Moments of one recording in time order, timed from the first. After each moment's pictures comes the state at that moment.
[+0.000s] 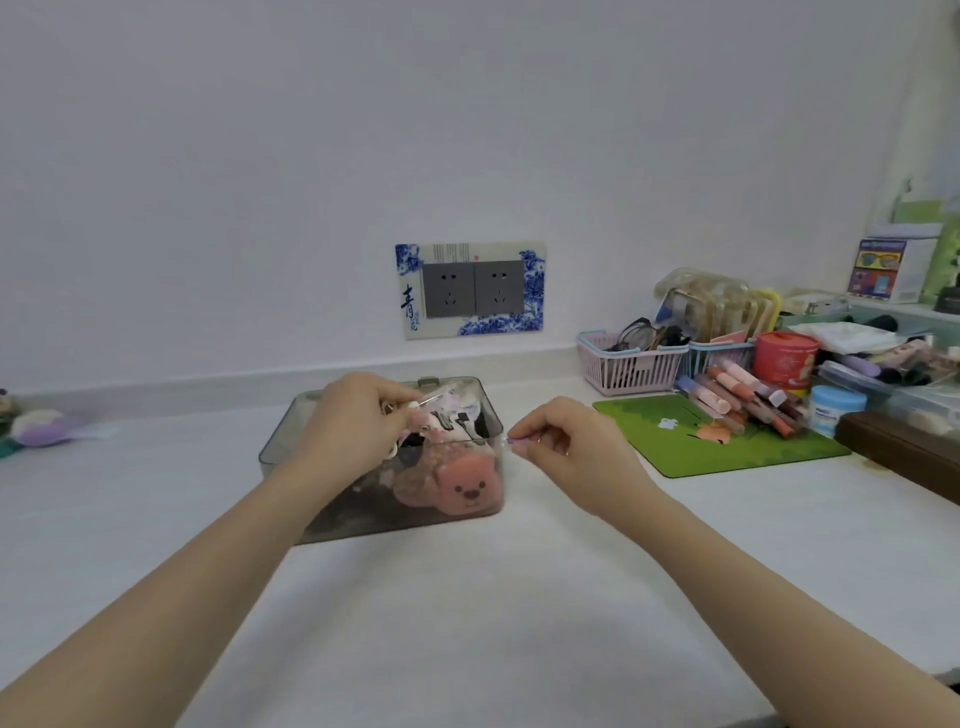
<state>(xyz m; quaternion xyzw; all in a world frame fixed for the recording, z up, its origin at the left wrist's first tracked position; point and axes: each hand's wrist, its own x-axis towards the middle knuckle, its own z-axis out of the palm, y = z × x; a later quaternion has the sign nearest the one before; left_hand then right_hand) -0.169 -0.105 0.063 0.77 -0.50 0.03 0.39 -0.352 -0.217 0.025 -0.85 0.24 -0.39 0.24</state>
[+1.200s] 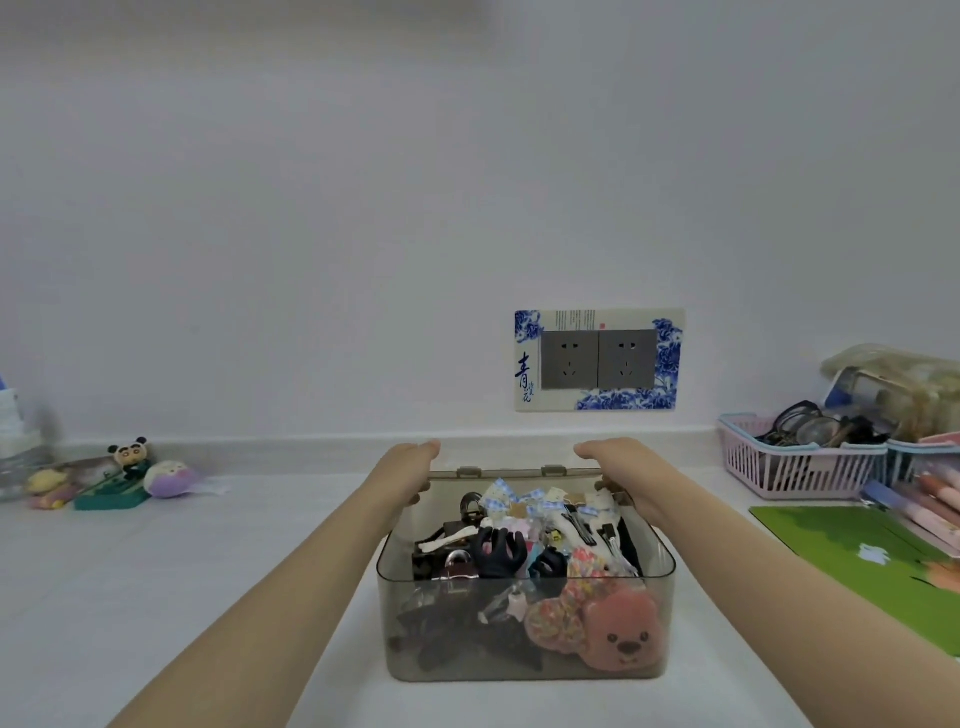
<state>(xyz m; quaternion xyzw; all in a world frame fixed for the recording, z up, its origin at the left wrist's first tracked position) -0.008 -0.159 0.045 0.77 -0.25 -0.19 0.56 -0.190 -0.300 0.058 -0.72 0.41 -0.23 0.51</state>
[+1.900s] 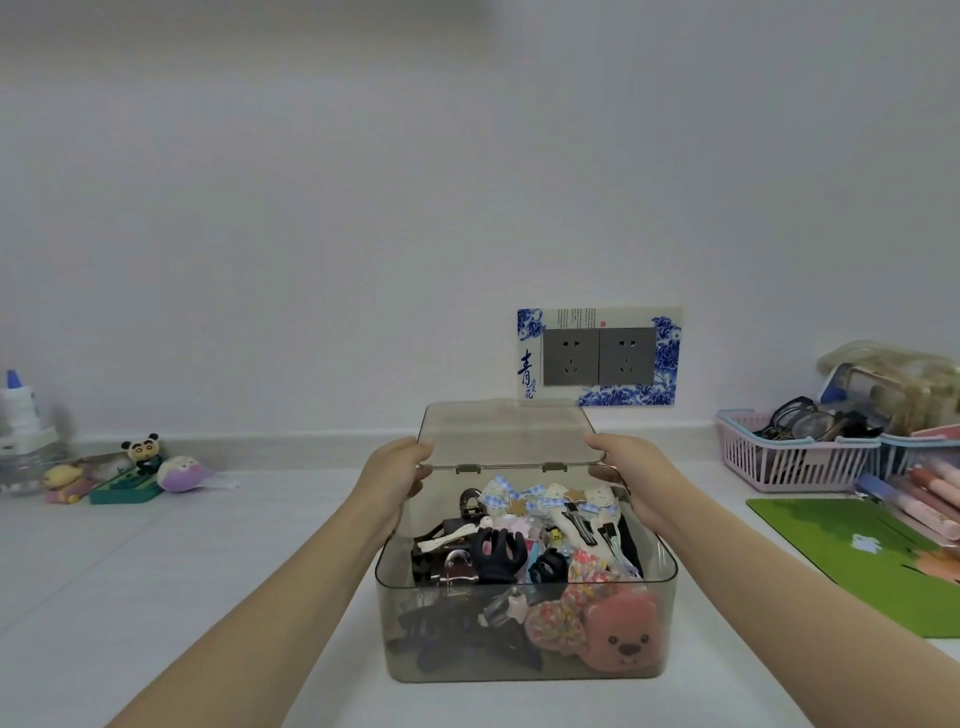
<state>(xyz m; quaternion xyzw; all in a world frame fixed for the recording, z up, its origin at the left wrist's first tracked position) -0.012 -0.138 0.038 0.65 -0.23 -0.21 0.69 -0.193 -0.295 0.048 -0.63 0.38 -0.32 0.60</state>
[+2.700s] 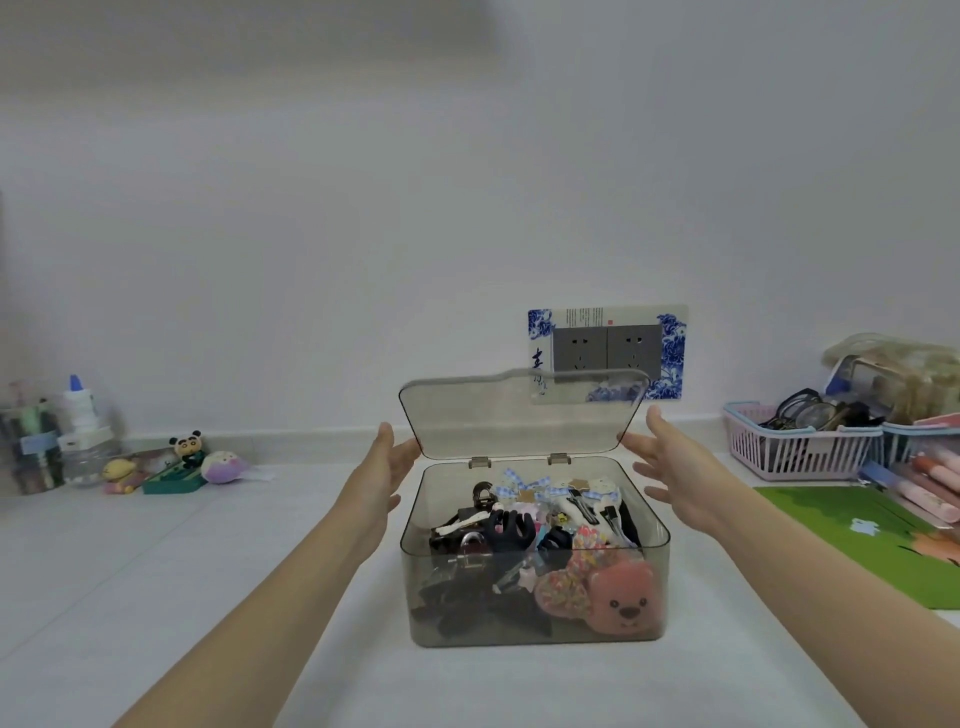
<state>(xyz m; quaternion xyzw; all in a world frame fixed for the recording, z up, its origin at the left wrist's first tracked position) -0.031 -0.078 0.040 0.65 -0.30 -0.23 0.66 -0.237 -0.298 0.046 -0.65 0.32 -0.28 0.63</state>
